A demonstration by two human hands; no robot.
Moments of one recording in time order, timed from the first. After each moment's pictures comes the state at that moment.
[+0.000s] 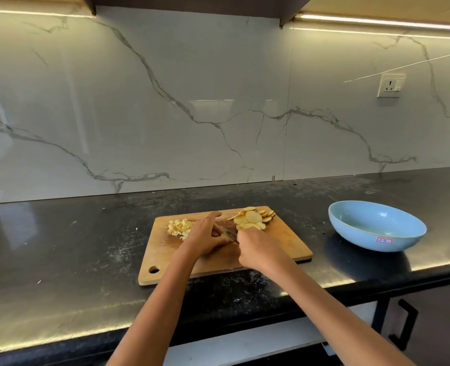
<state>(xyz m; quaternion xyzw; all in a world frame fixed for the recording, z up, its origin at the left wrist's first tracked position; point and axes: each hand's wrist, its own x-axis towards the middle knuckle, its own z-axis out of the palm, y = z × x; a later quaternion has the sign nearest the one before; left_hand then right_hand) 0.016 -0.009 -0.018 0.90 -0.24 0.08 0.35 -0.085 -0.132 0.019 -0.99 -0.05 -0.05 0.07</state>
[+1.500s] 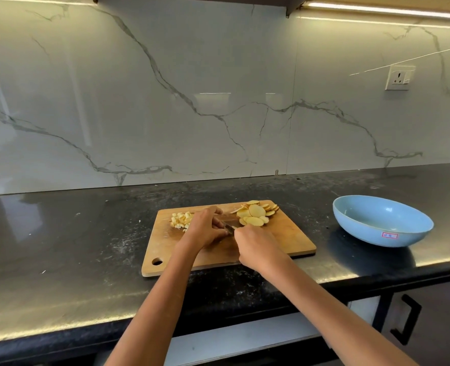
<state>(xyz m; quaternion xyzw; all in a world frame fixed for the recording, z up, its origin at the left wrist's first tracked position) 0.015 -0.006 -0.017 0.90 -0.21 0.10 0.36 -0.089 -0.123 0.011 -0.99 -0.09 -0.10 0.01</state>
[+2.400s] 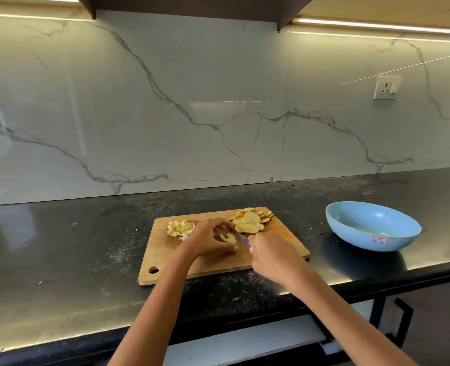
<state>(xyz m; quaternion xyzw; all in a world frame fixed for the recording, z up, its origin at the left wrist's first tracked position) 0.007 -0.009 -0.012 0.89 -0.28 0.03 0.35 -0.105 -0.156 0.012 -0.99 -0.04 -0.09 0.11</state>
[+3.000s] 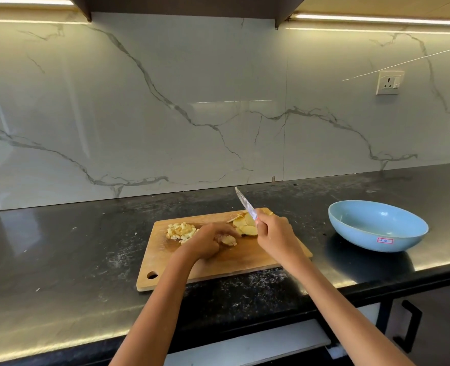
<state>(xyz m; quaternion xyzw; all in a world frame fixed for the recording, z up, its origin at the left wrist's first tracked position) 0.017 -0.013 -0.013 0.91 -0.32 0.01 0.28 -0.058 -0.179 -0.003 -0.92 -0.04 -0.26 0.30</state>
